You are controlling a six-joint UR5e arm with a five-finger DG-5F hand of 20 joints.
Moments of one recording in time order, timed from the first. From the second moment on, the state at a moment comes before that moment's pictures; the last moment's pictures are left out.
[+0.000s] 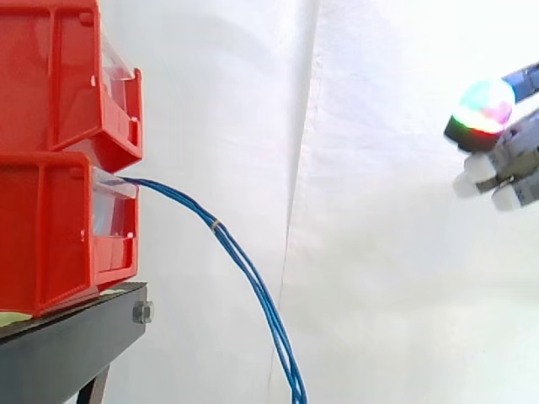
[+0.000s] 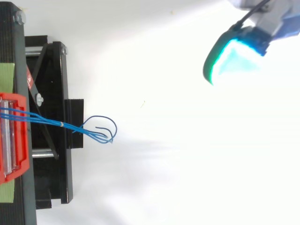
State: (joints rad) arm 0.15 -1.80 -1.57 -3.01 -1.17 -0.25
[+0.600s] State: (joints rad) arm 0.19 -2.00 -1.57 -2.68 -1.05 -0.30
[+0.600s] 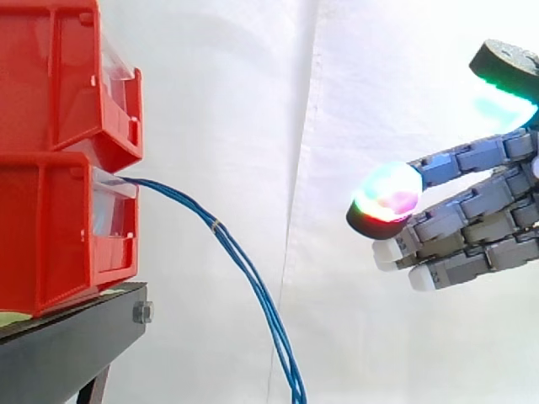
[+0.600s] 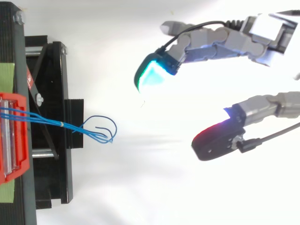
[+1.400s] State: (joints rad) arm 0.22 -2.19 -1.48 -2.49 -0.93 -0.36
